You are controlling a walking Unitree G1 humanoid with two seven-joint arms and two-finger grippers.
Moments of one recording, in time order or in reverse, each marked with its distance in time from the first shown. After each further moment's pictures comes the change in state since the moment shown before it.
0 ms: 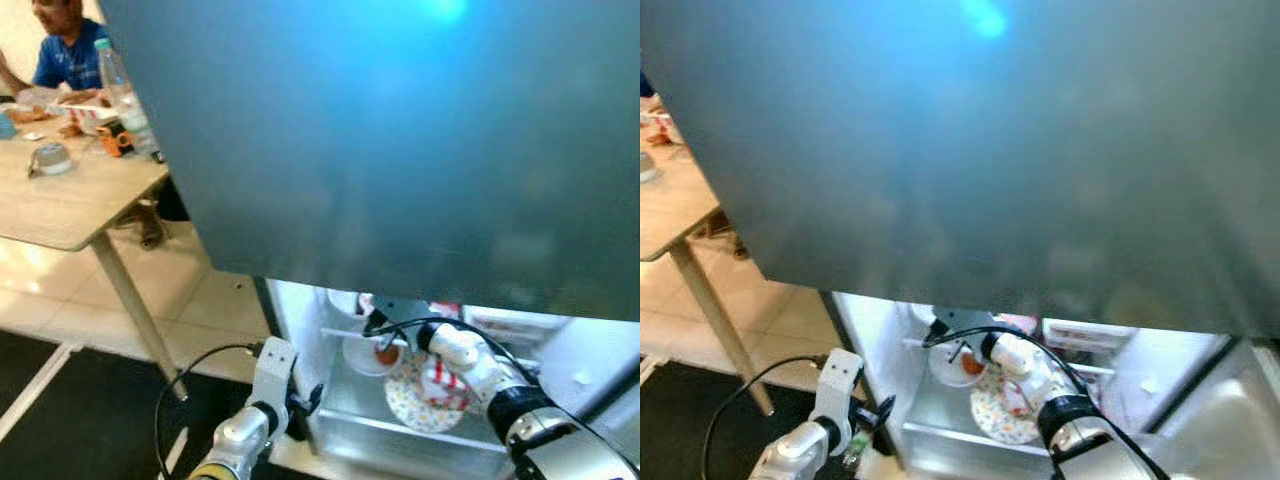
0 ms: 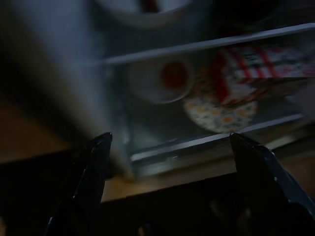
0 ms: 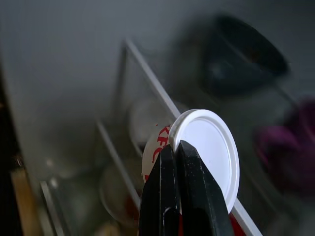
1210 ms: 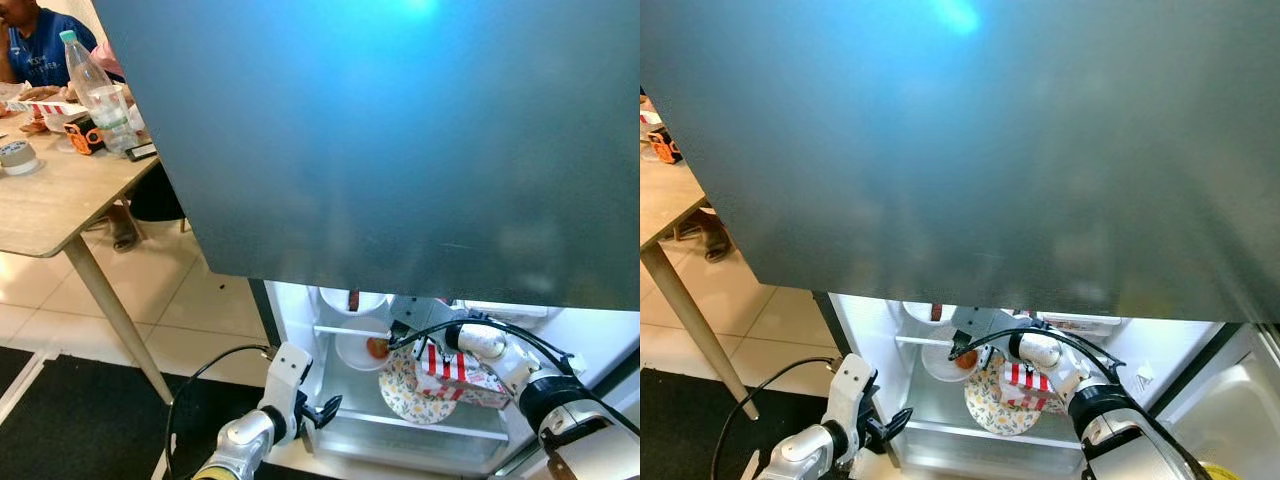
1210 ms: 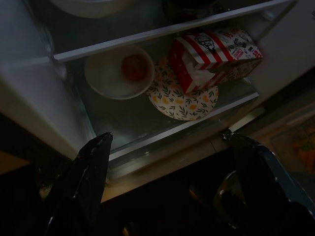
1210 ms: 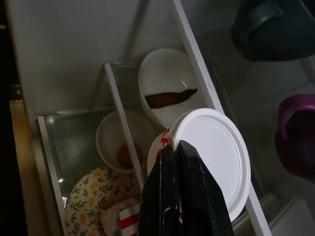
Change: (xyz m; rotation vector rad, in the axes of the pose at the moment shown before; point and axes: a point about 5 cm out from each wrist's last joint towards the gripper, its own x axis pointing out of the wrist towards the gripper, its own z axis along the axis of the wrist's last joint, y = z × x) left arm 0.001 -0.013 0.001 0.040 -0.009 -0.172; right arm -0.016 -0.029 -0.011 -0.203 0.117 0.091
